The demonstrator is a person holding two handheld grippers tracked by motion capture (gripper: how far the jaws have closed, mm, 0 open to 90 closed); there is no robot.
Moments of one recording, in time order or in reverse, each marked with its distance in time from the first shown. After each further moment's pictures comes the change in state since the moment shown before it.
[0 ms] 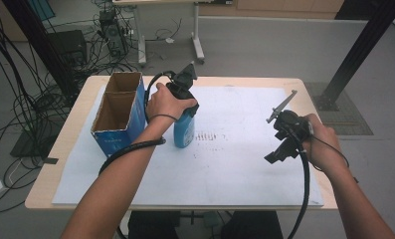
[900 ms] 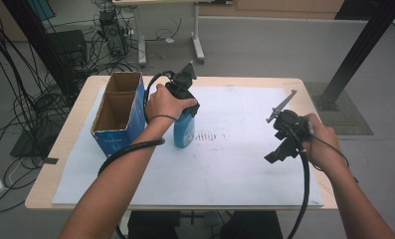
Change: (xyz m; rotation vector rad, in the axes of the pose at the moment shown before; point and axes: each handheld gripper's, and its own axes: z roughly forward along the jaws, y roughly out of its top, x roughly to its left) left arm 0.002 0.000 0.001 -0.007 -0.020 0.007; right arm 0.000 0.000 0.000 0.000 0.001 -0.002
